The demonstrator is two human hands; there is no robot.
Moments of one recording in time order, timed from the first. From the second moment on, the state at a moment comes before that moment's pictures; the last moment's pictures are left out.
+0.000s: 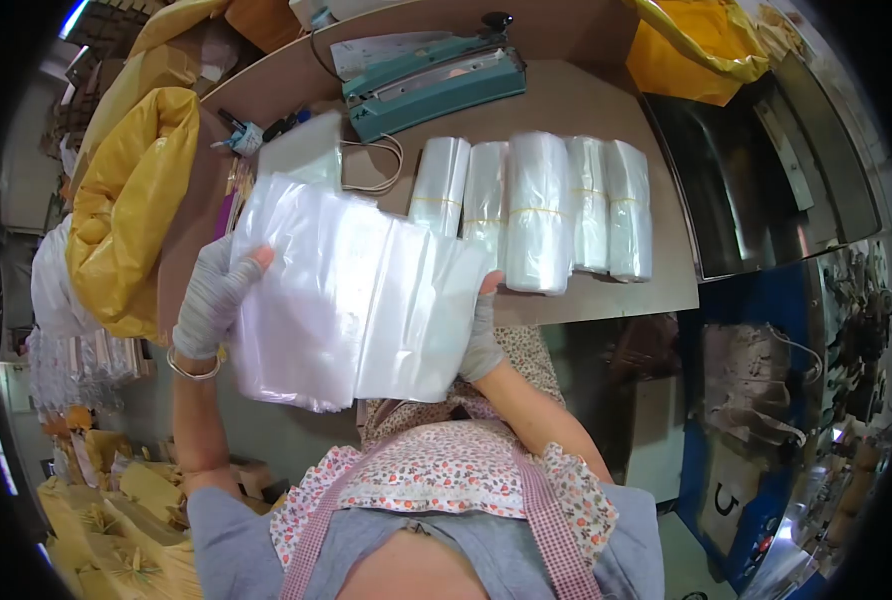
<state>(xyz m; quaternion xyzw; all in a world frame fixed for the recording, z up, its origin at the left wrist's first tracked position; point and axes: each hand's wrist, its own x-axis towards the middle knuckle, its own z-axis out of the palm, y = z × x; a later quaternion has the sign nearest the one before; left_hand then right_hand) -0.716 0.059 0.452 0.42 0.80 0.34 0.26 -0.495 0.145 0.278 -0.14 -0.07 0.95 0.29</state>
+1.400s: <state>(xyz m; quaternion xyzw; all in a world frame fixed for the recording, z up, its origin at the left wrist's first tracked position) -0.662 -0.010 0.226 0.06 0.26 0.68 0.68 -0.461 0.101 0.457 -0.52 -0.27 0.75 0.32</state>
